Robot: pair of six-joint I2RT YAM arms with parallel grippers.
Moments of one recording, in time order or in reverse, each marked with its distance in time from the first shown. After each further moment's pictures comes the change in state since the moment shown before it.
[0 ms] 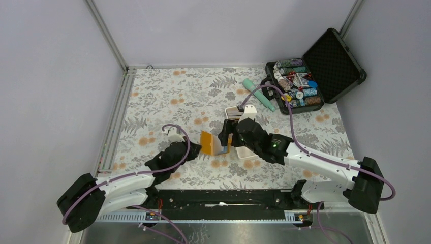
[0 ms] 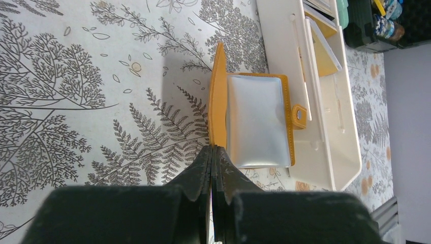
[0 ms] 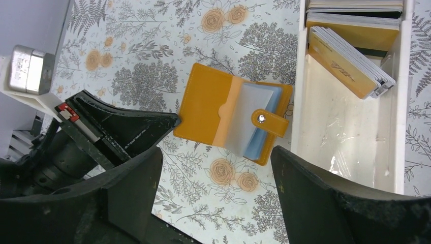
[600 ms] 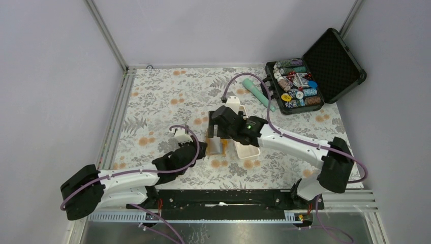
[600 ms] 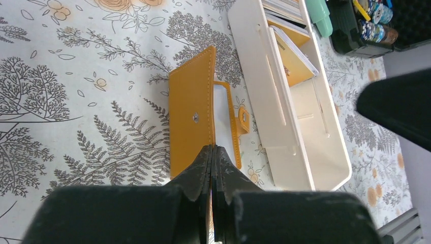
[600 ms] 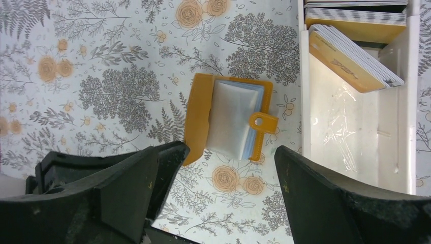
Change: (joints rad) left arm -0.200 0.083 0.117 -0.032 -0.242 0.017; right arm 0.004 0.362 0.389 -0.296 0.053 0.087
